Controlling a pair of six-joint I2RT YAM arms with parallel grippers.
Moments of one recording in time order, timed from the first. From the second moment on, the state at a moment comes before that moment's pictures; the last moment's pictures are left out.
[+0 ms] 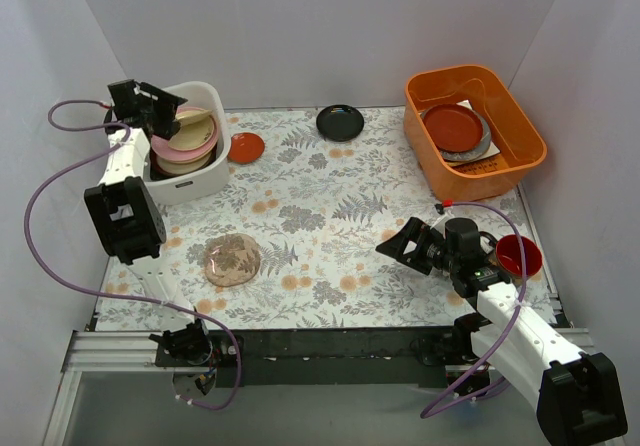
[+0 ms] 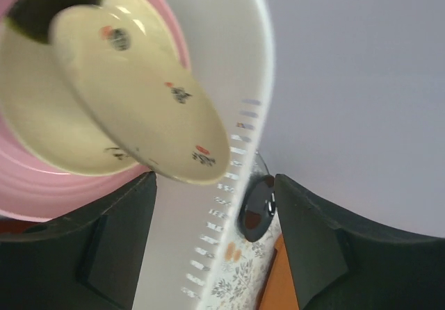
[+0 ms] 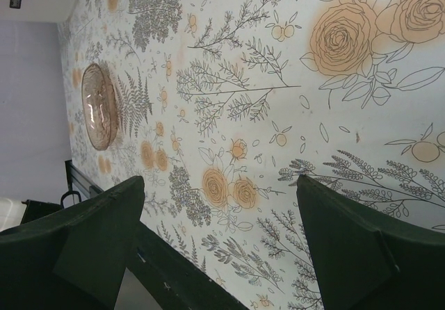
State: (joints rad) left arm 0.28 2.01 1.74 -0.27 0.27 -1.00; right arm 0.32 0.80 0.28 -0.06 -0.43 0.81
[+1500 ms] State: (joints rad) left arm -0.28 1.88 1.94 -0.24 0.24 -0.56; right arm 0.32 0.80 0.26 -0.05 -0.44 0.81
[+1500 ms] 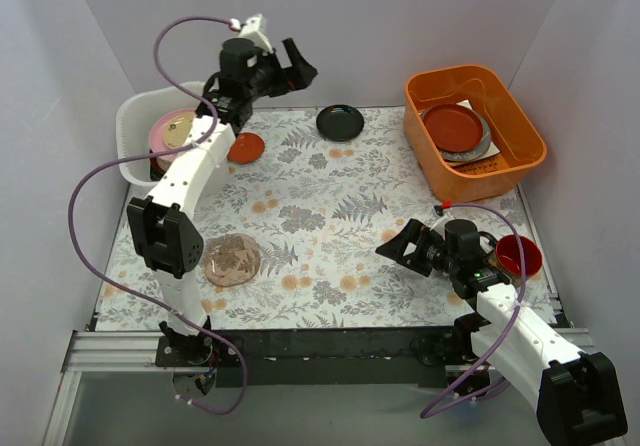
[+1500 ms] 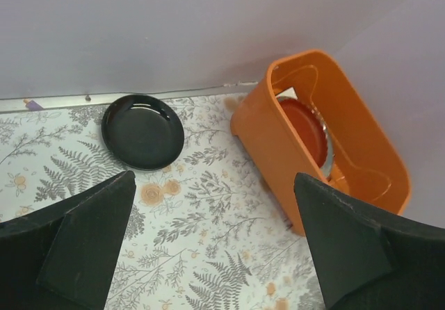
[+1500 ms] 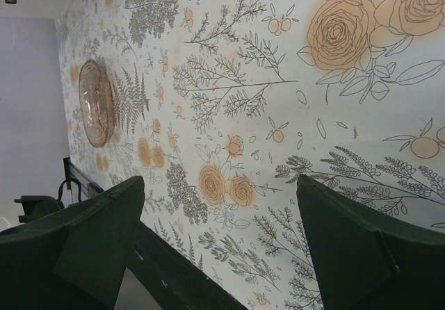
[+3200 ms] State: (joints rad) left arm -0.36 2.48 2.15 -0.34 0.32 -0.79; right arm 0.32 0.83 0.26 -0.03 -0.45 0.80
